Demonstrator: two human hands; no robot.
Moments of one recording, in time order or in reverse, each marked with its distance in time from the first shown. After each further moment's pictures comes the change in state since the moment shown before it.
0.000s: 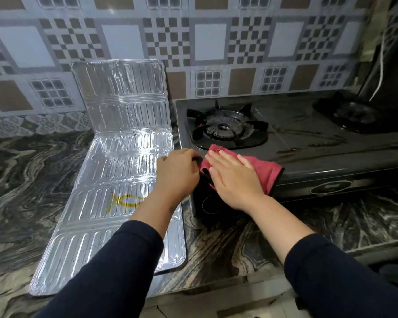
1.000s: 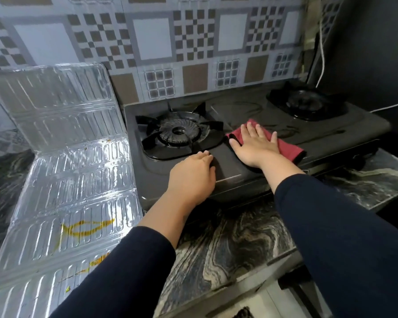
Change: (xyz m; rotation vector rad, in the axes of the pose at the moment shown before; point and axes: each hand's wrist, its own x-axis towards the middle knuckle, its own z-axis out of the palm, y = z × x) left_hand 0.031 0.093 0.049 0.045 -0.193 0.307; right_hand 0.037 0.150 -0.048 -0.122 -0.243 0.576
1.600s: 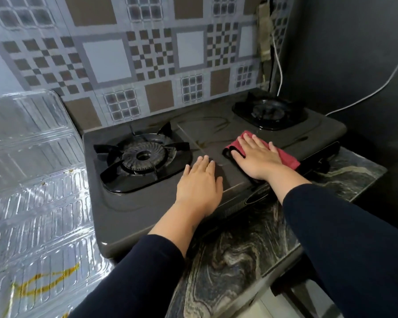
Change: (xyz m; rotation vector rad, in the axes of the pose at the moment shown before) left_hand 0.055 0.057 0.026 -0.008 -0.128 0.128; right_hand 0.015 0.085 -0.006 0.004 0.053 0.060
